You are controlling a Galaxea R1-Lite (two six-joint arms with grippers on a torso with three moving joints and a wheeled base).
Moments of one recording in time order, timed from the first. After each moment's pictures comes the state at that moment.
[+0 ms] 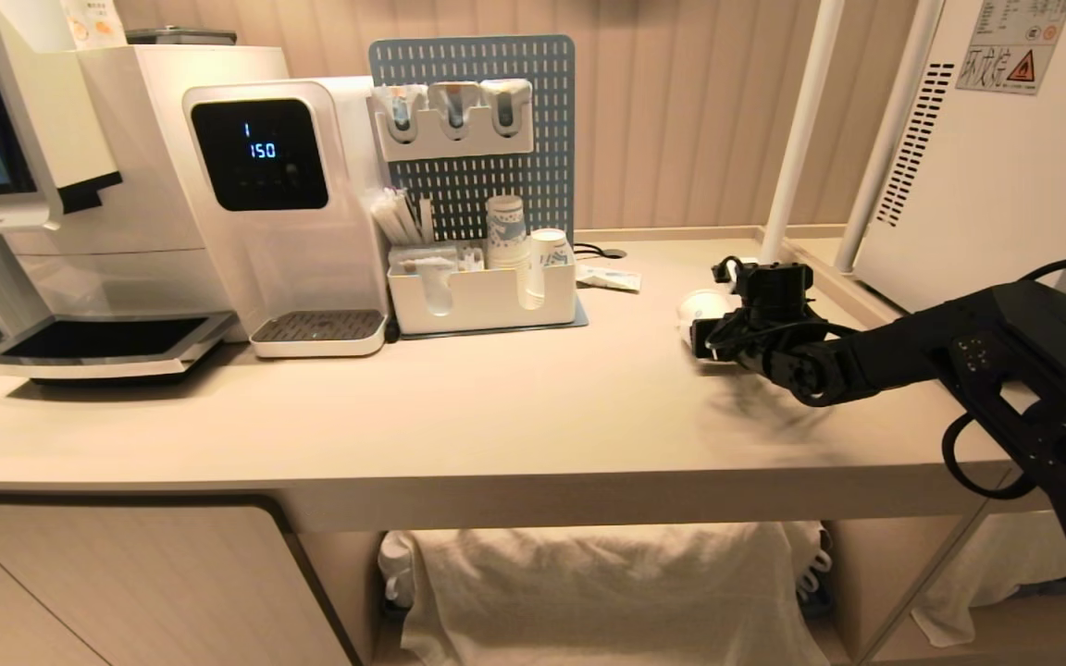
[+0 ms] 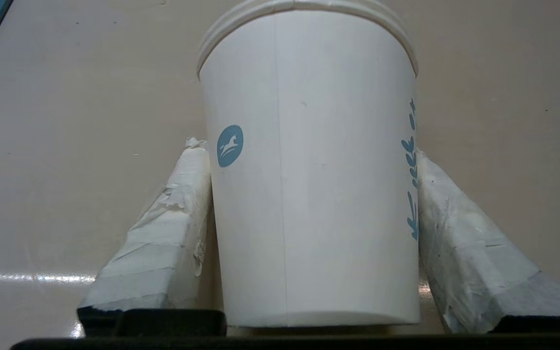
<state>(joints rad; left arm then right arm) 0.00 0.00 0.00 0.00 -0.01 0.04 0.22 2.42 -1.64 -0.46 -0.19 0.01</state>
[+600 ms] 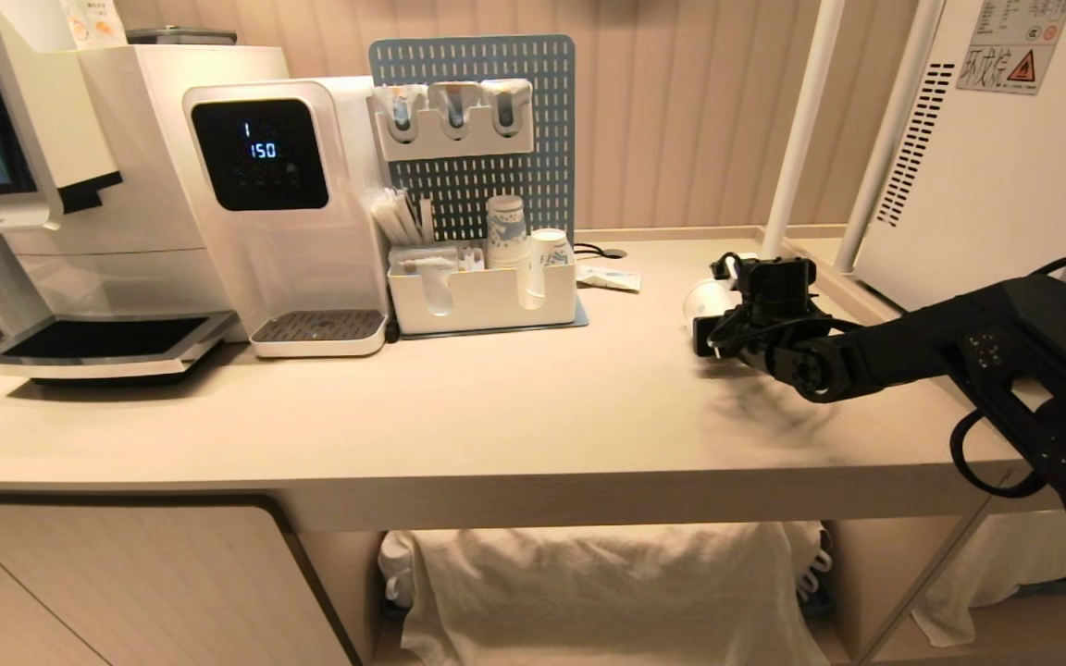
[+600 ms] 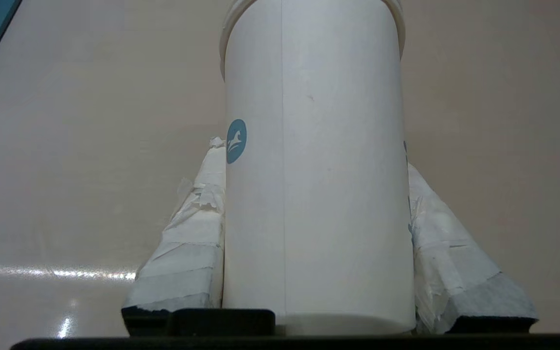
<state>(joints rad) 0.00 0.00 0.00 0.00 -0.01 0.04 0.22 2.39 -1.63 -0.45 -0.19 -0.02</state>
